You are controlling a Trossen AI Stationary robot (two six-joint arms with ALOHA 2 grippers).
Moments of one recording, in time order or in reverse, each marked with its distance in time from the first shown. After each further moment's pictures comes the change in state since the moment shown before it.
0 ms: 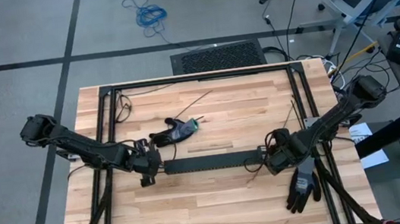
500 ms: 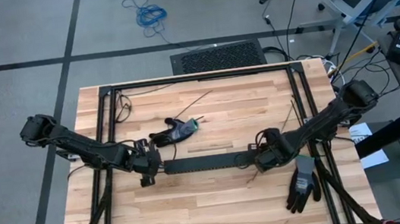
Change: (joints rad) left arm 0.000 0.000 0.000 -0.001 0.000 0.008; right arm -0.089 0.131 0.014 0.146 0.068 -0.066
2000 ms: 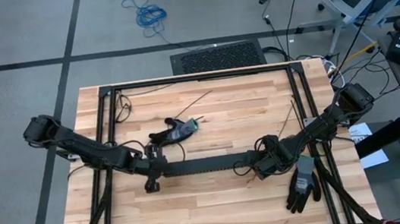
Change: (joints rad) left arm -0.009 0.079 0.000 0.244 0.091 0.094; right arm 0.049 0.093 0.001 0.105 -0.067 0.081
